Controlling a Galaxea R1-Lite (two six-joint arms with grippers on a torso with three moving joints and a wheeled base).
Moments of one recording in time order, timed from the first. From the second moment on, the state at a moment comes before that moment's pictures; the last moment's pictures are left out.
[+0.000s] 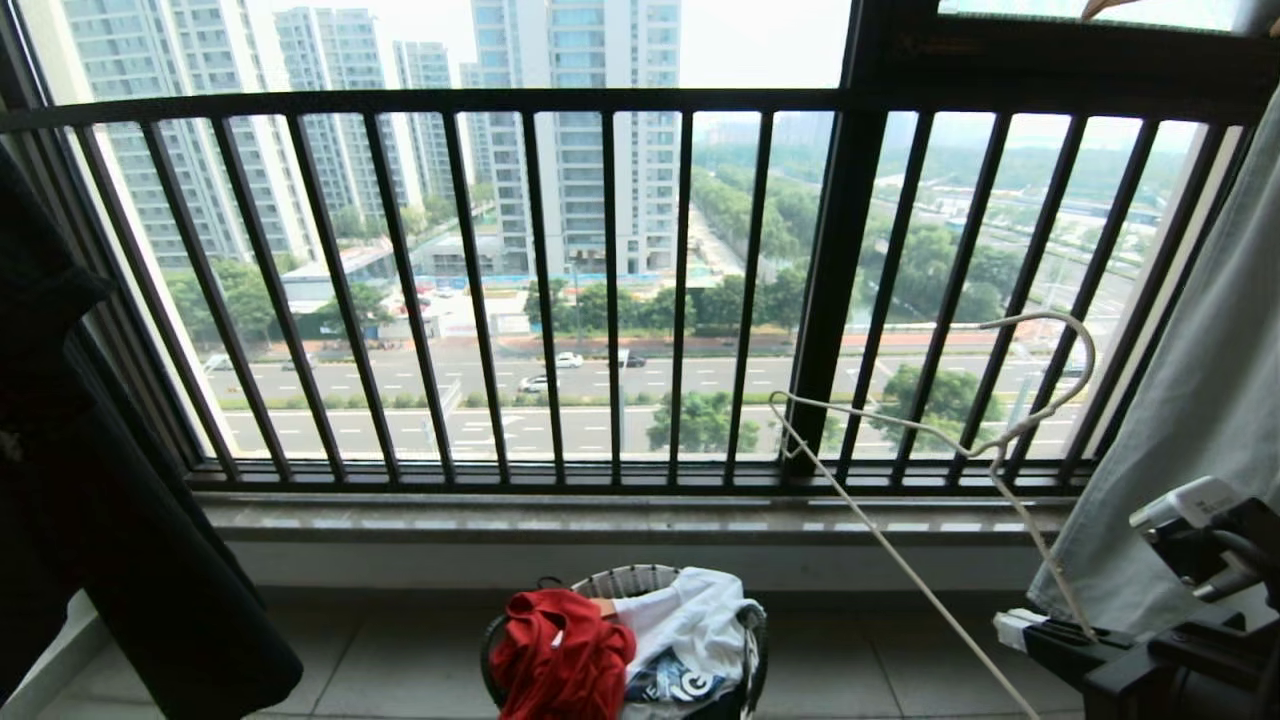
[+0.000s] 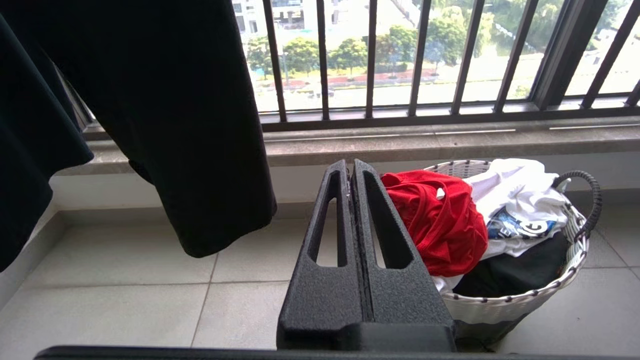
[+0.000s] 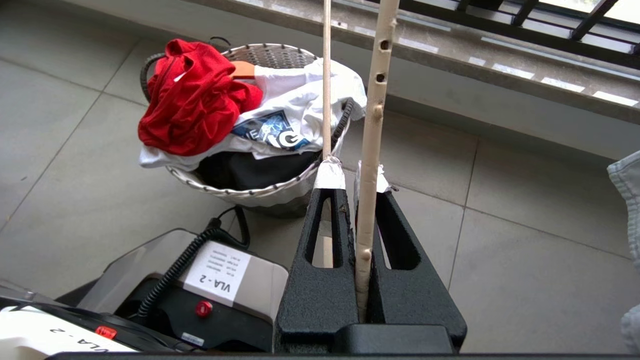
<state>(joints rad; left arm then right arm) -0.01 0.00 0.00 0.02 -0.02 0.03 0.72 1.10 -0.49 -0.07 -0.34 0.25</state>
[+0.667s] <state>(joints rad) -0.01 0.00 0.00 0.02 -0.02 0.03 0.72 1.08 -0.48 -0.07 -0.34 0.25</state>
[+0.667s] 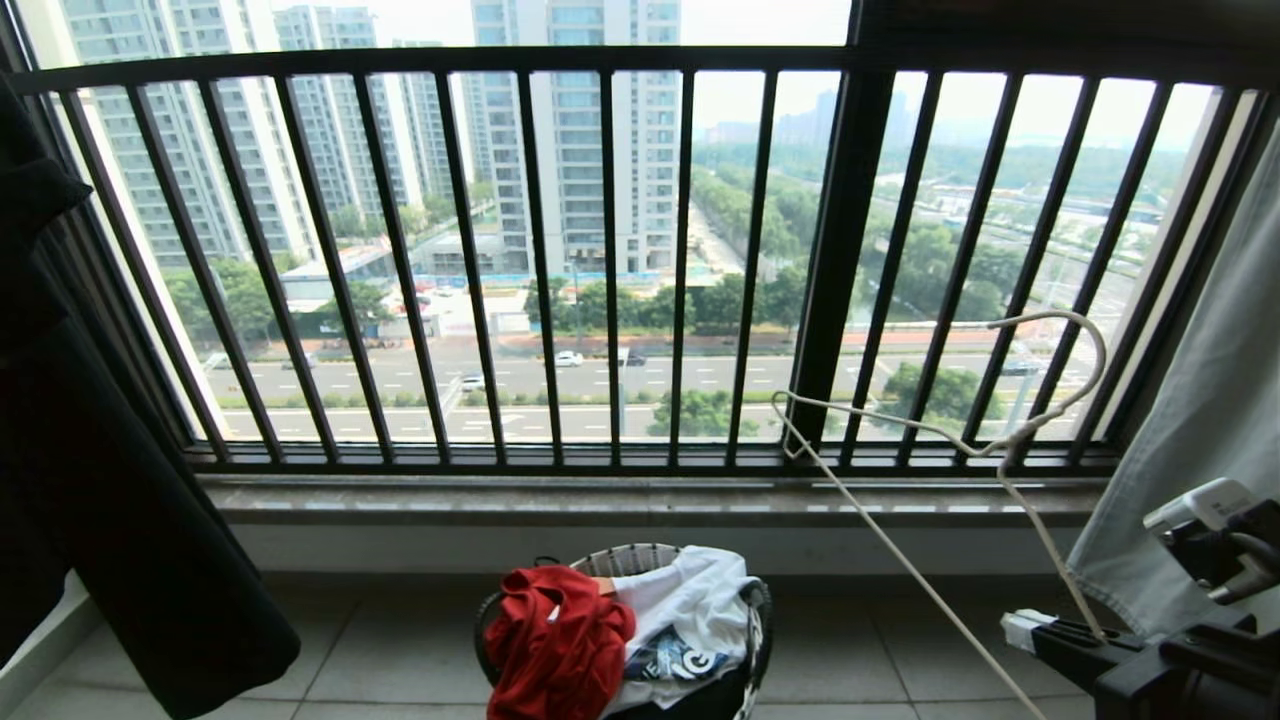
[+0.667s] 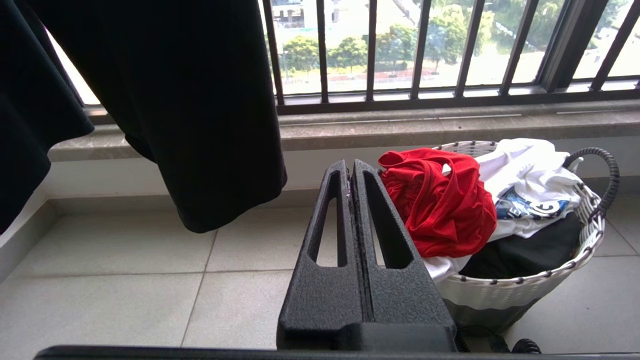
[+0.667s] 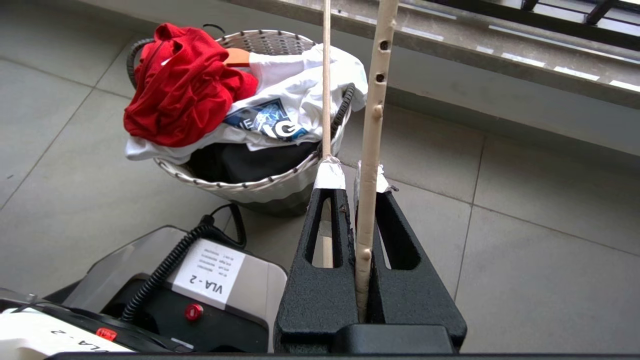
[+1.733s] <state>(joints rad) -0.01 0.00 0.00 0.02 -0.02 0.03 0.72 1.03 -0.48 -0.07 -0.34 0.23</state>
